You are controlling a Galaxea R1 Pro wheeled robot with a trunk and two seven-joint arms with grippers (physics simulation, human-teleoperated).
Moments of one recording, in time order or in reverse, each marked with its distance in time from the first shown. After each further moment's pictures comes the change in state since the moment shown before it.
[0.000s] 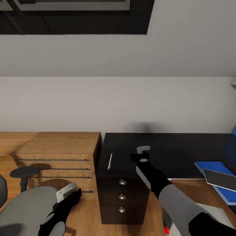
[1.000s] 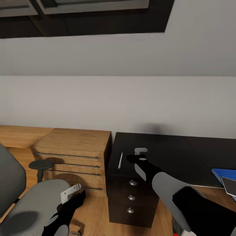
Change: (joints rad) left arm 0.000 0.006 -0.063 0.001 0.003 -0.002 0.002; right arm -0.193 0.086 -0.027 0.481 -0.126 -0.209 0.185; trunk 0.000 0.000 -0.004
